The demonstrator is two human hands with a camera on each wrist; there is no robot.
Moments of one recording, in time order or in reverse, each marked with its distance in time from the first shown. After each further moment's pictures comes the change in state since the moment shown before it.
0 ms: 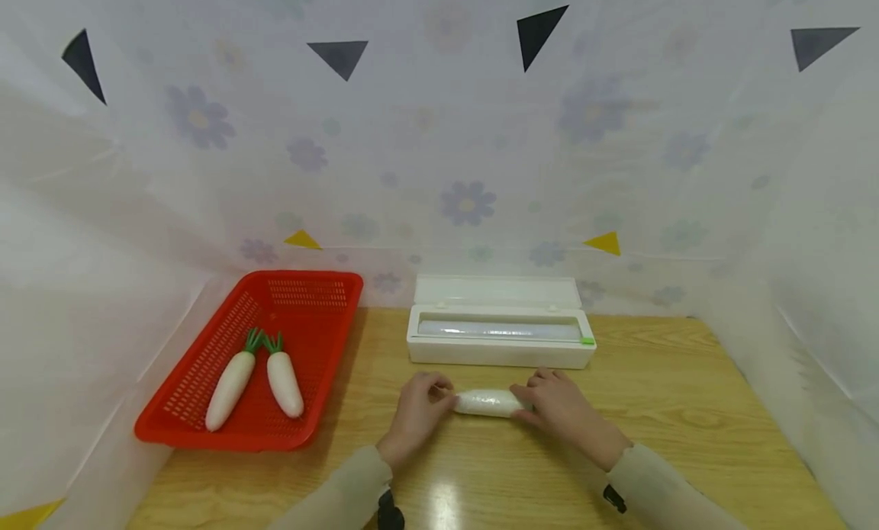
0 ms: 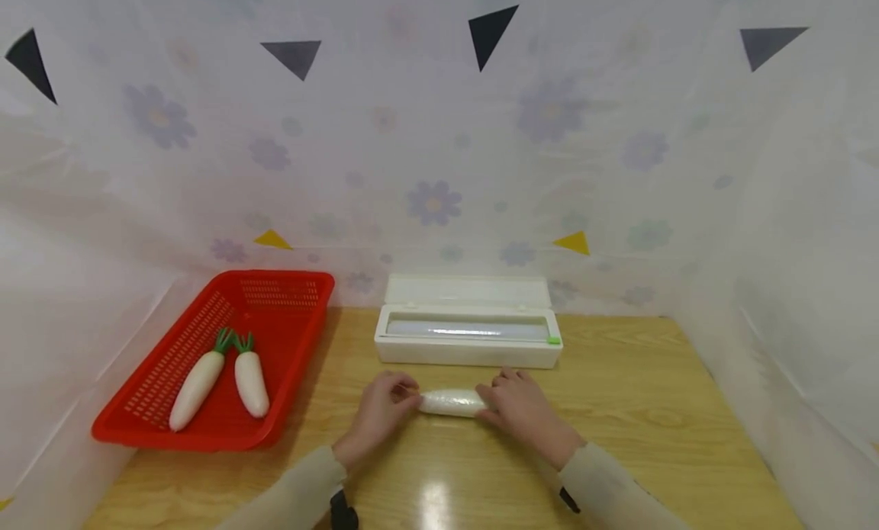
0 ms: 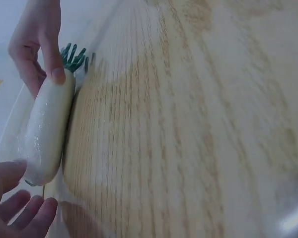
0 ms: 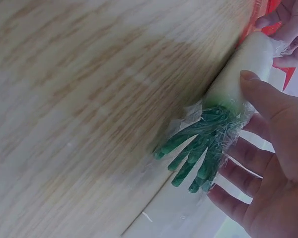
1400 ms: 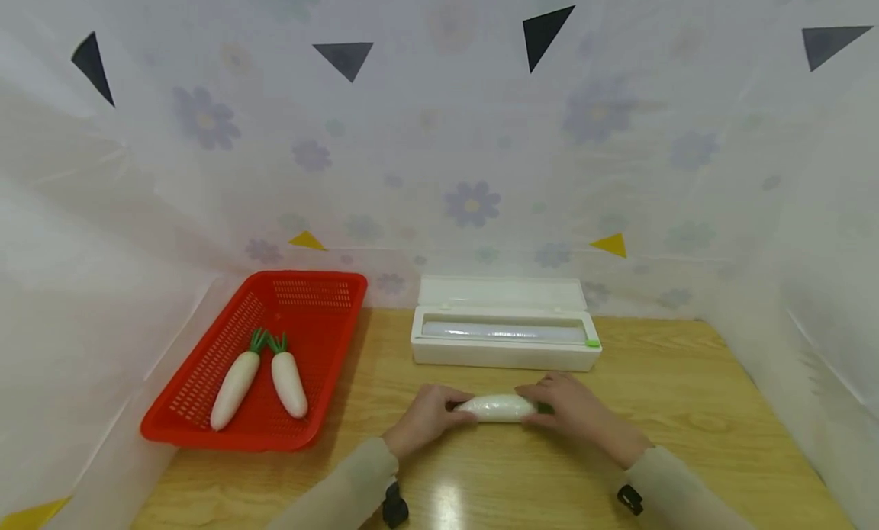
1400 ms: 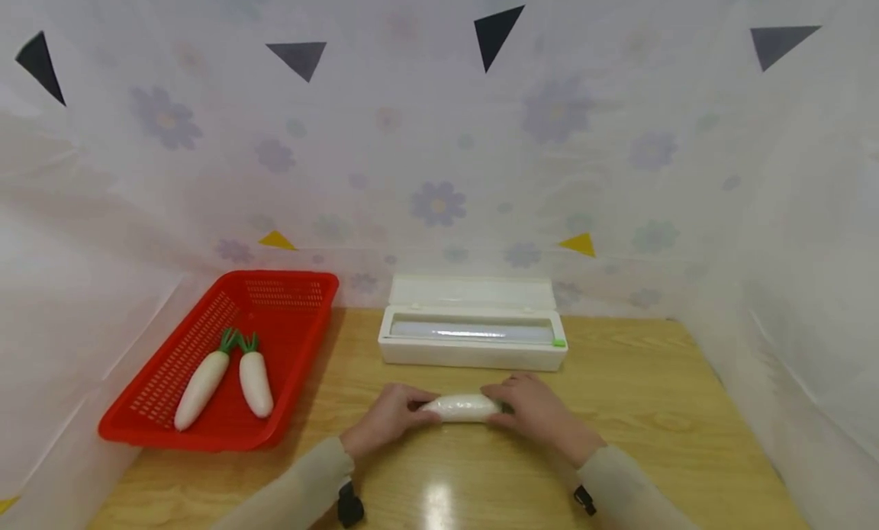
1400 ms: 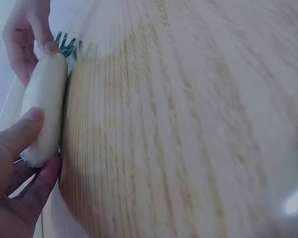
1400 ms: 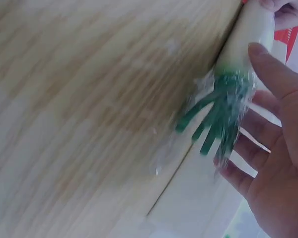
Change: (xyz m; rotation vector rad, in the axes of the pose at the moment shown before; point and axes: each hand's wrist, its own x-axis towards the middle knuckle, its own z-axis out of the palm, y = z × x) left_hand 0.017 -0.010 0.004 0.064 -0.293 0.099; right_hand -0.006 0.027 0.007 0.247 -0.014 -0.039
